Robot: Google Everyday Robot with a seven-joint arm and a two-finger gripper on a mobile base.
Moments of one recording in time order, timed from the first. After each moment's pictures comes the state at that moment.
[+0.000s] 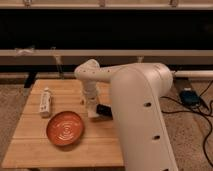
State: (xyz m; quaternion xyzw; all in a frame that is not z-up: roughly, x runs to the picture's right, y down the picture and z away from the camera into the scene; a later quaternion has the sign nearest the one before) arm -0.086 0.081 0.871 -0.29 0.20 0.53 0.77
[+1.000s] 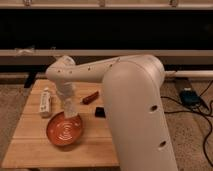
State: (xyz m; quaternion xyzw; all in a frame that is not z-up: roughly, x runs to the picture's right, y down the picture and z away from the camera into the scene) arm -0.221 0.082 0.792 -0.32 0.09 0.44 0.84
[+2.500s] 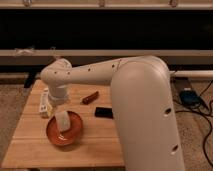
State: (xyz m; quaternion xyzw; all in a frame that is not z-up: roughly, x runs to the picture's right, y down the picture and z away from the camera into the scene) arm -0.241 0.112 0.748 -0.38 0.06 0.41 0.83
